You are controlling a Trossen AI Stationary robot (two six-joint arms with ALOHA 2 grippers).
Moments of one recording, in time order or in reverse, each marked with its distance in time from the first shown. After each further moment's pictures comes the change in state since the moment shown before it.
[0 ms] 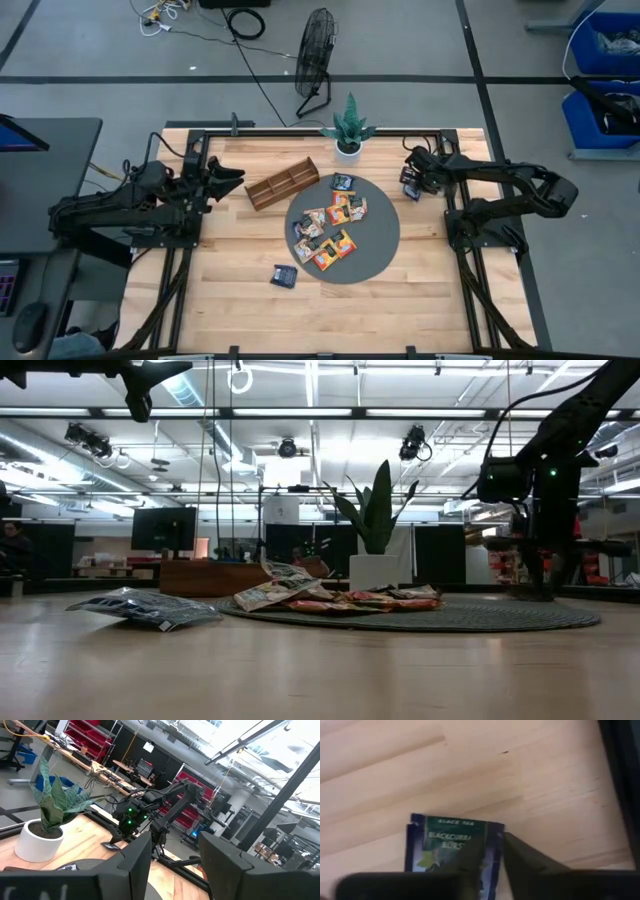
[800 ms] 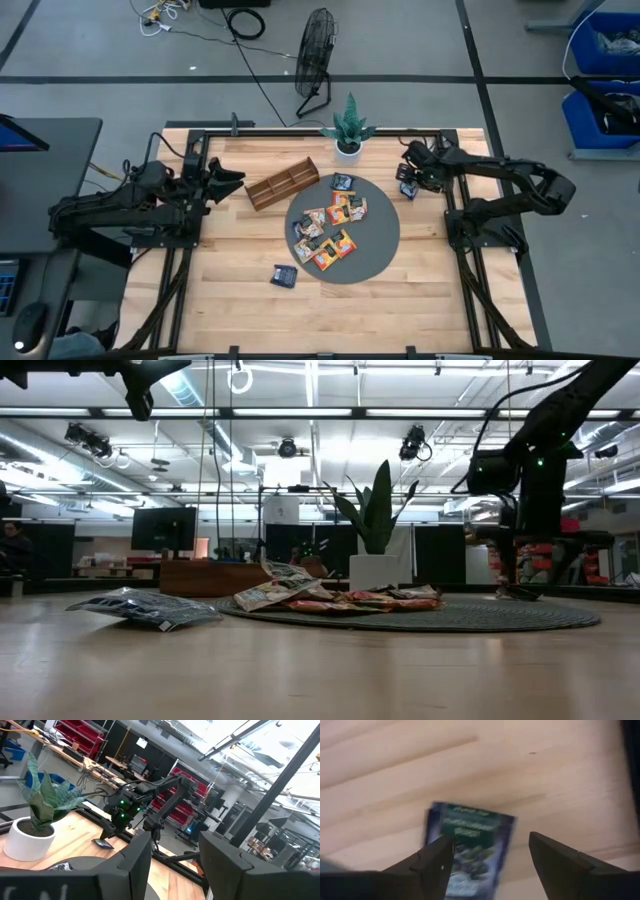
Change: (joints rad) left arm 0.000 0.000 0.000 0.000 0.044 0.001; right arm 0.005 0.003 0.090 -0.088 -0.038 0.012
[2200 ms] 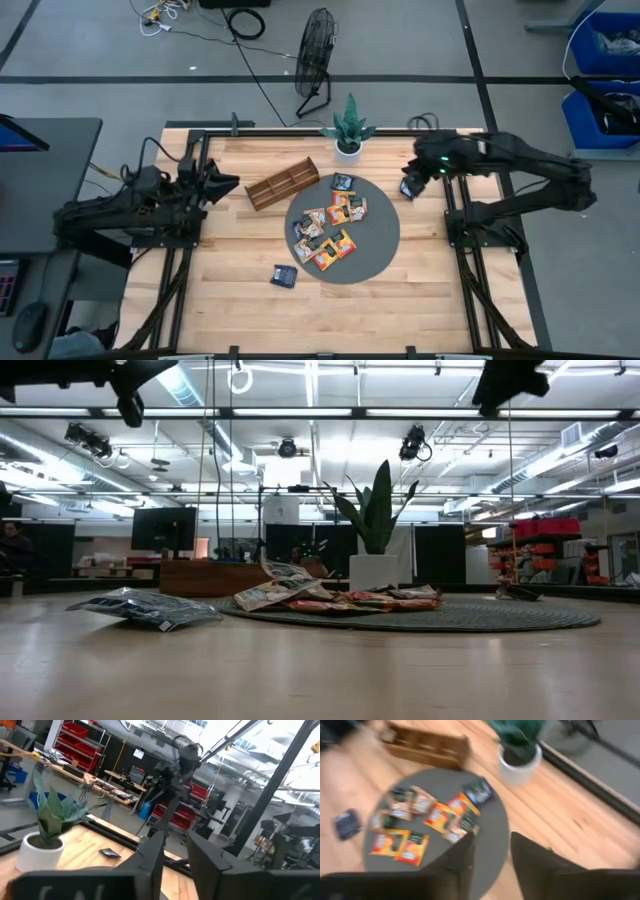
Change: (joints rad) left arm 0.000 -0.101 -0.073 0.024 -0.006 0.101; right arm 0.563 -0.199 0.754 -0.526 0.137 -0.587
